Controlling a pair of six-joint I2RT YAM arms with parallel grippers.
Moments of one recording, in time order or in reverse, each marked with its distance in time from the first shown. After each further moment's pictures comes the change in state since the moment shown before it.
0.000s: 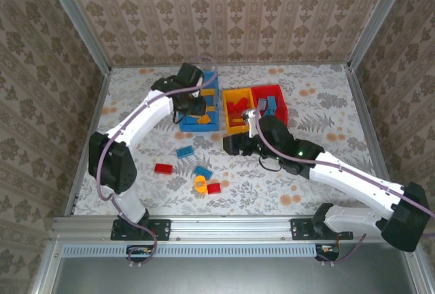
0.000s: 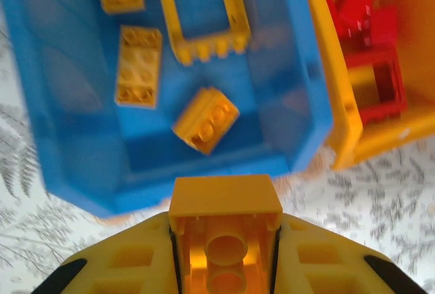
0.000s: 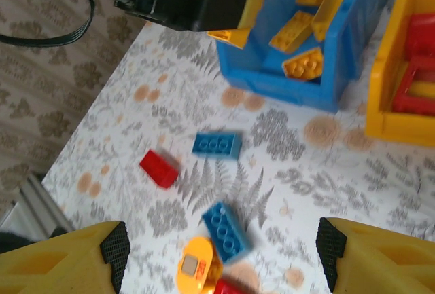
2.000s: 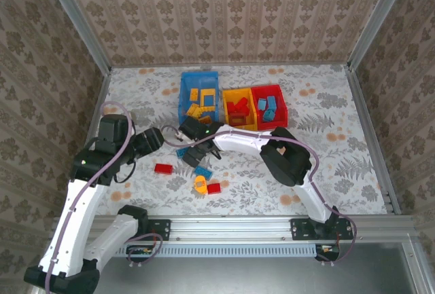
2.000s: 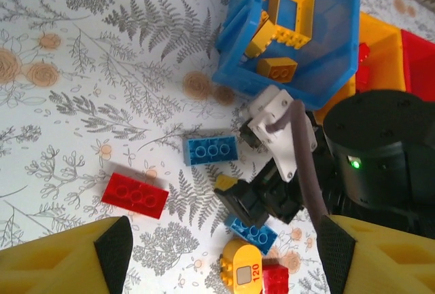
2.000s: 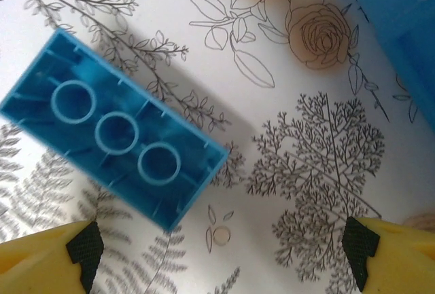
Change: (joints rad) left arm 0.221 -0.983 -0.576 -0.141 0.087 -0.309; right arm 0.139 1.049 0.772 -0.348 0.138 -0.590
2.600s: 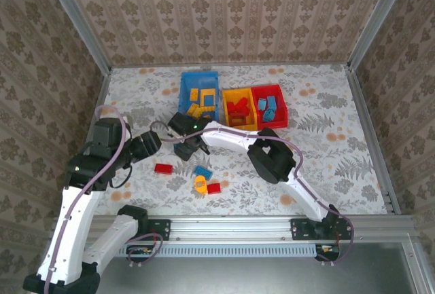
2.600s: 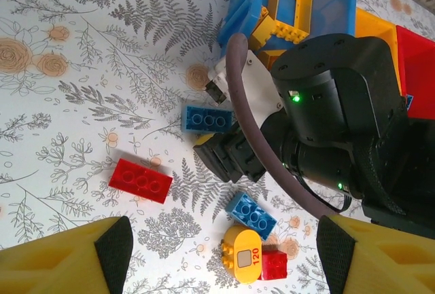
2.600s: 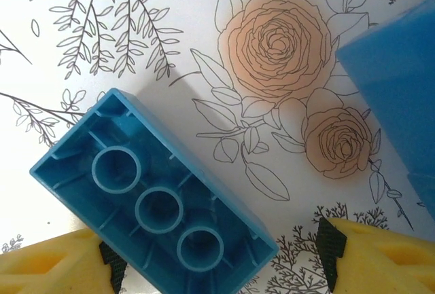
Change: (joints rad) left arm 0.006 -0.035 0.036 -0.072 0.005 0.001; right arm 0.004 0.186 0.298 -0.115 -0.006 0.025
